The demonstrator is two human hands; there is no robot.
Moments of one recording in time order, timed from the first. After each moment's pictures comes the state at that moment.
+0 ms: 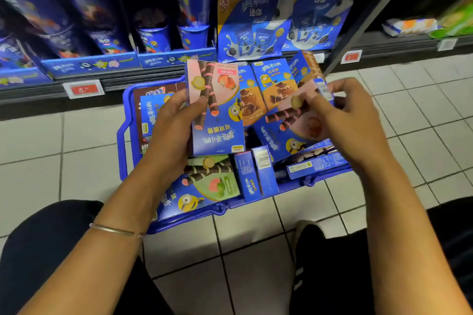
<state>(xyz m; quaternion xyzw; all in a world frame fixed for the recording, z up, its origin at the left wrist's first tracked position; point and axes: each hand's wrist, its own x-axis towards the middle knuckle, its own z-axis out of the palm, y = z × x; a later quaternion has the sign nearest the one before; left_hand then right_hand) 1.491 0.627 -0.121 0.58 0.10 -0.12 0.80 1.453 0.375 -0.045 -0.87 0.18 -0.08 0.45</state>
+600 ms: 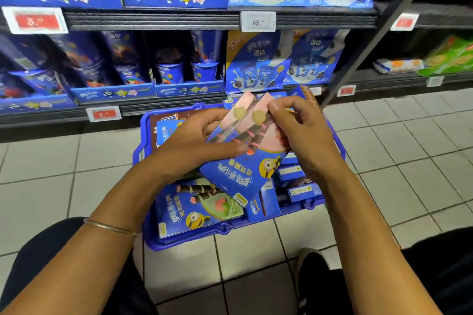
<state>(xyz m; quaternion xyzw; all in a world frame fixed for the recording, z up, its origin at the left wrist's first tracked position) 1.498 0.645 -0.081 0.70 -0.18 -0.21 0.66 1.478 0.424 -0.045 -0.77 0.05 -0.04 0.63</state>
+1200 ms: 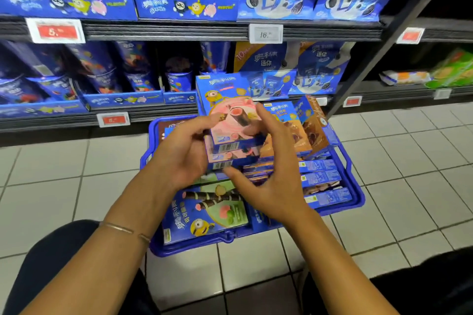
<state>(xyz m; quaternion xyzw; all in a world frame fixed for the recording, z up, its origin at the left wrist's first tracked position) 1.496 0.643 -0.071 0.43 0.10 -0.26 0.86 1.445 0.467 -0.082 -0.83 -0.20 -0.23 0.46</state>
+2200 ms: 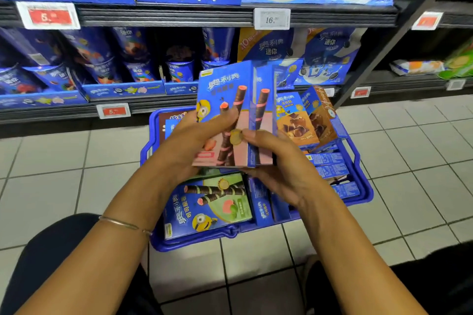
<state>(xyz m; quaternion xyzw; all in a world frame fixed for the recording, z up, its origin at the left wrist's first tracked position) 1.502 0.641 -0.087 0.56 0.06 -0.19 0.80 1.465 0.468 -0.072 -0.56 0.05 0.19 0.80</state>
